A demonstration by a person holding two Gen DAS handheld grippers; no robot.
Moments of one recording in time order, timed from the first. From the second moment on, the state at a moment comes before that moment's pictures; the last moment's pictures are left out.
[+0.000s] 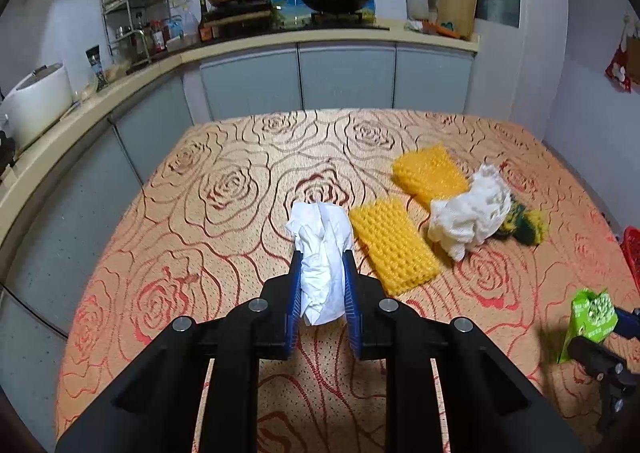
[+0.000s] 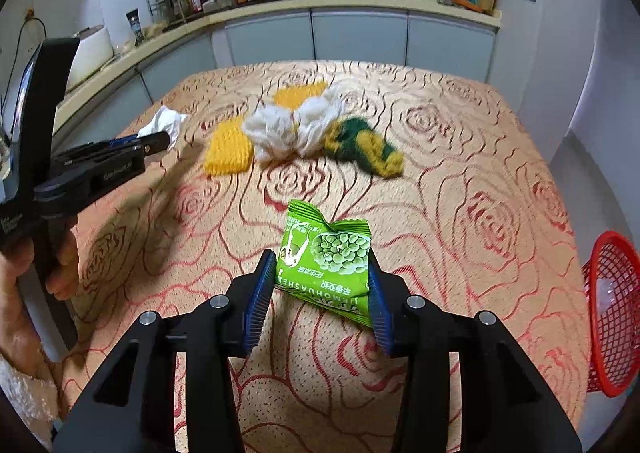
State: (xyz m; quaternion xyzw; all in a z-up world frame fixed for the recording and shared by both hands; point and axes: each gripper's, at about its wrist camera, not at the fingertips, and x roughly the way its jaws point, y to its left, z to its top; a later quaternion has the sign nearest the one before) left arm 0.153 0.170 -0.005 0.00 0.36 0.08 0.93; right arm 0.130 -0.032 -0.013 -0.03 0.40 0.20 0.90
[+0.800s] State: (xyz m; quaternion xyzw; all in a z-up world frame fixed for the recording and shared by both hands) left arm 0.130 0.122 0.080 0.03 0.25 0.06 0.97; right arm 0.126 -0.085 0.071 0.01 0.29 0.16 0.94
